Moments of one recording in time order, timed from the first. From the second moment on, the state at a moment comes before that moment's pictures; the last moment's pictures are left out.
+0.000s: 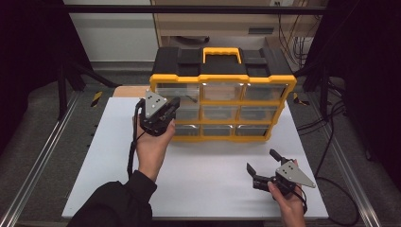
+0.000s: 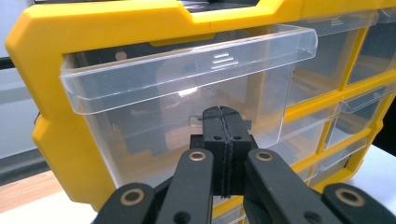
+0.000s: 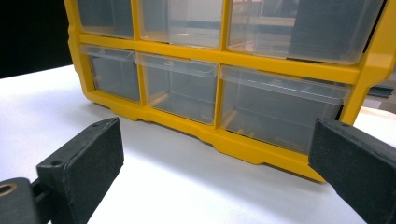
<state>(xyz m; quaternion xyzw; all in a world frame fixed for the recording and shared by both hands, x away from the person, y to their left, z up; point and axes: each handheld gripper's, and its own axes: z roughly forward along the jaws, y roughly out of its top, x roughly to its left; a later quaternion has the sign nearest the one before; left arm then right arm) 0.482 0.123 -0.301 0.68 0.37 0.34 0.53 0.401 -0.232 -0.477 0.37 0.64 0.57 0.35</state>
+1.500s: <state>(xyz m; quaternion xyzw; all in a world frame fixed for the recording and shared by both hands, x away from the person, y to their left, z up) 0.498 0.119 -0.311 0.68 0.38 0.34 0.53 0.403 -0.231 -0.478 0.37 0.64 0.57 0.36</state>
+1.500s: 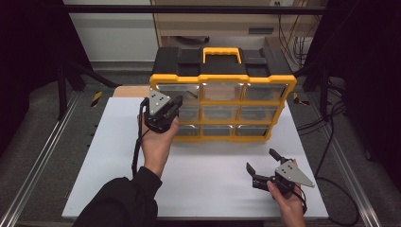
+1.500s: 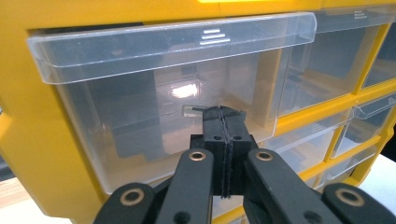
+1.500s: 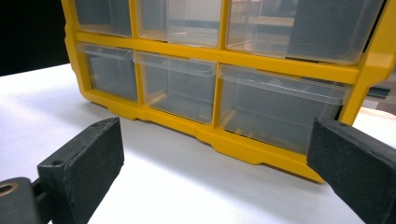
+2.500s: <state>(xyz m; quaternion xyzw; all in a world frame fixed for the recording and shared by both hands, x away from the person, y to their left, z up) 0.504 0.116 -0.310 0.68 0.38 0.34 0.53 0.403 -0.230 -0.479 0.37 0.64 0.57 0.35</state>
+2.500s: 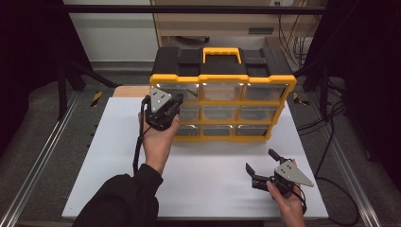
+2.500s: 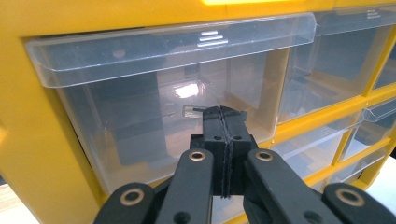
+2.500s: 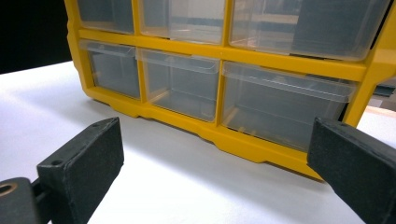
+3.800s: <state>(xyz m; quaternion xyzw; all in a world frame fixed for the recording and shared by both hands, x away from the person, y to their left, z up) 0.510 0.115 -0.308 0.67 0.38 0.35 0.53 0.403 -0.231 -0.479 0.37 0.64 0.57 0.35</state>
